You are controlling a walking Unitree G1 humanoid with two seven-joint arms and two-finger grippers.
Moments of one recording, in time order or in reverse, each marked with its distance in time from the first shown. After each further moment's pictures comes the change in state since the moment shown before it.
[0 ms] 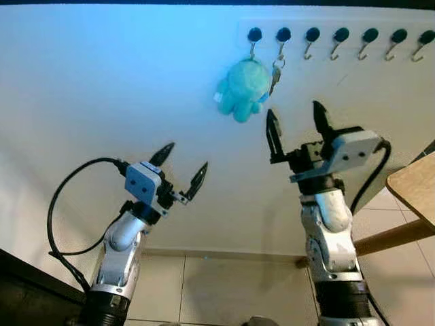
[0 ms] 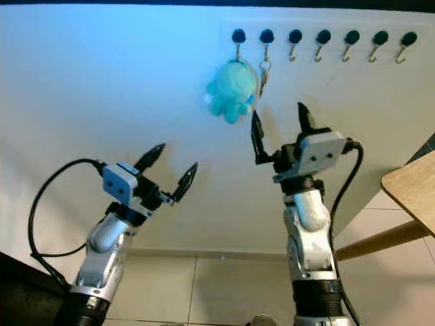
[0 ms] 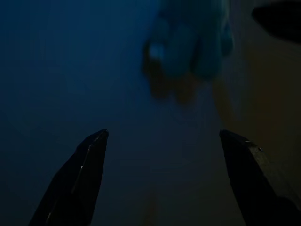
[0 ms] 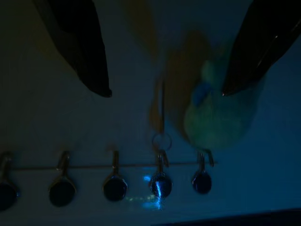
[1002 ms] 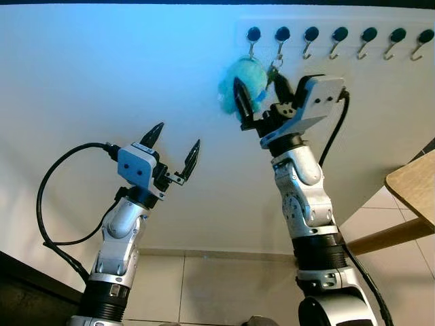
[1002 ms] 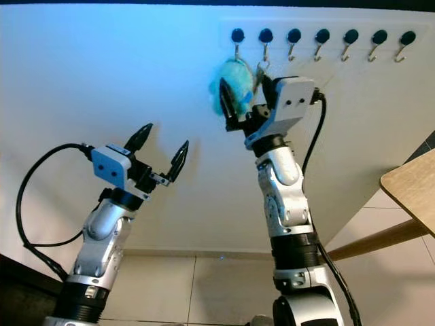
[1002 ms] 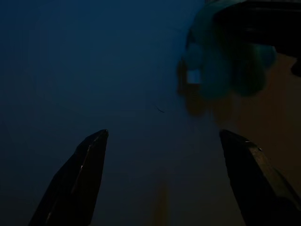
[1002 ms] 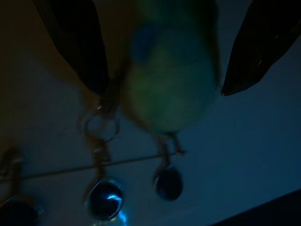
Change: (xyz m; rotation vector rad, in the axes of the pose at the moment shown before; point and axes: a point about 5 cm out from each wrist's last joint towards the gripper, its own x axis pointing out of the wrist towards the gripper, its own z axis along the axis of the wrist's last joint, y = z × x) left arm 0.008 0.010 0.009 0.042 0.000 0.097; right arm 0.052 0.033 -0.006 0.215 0.109 0.115
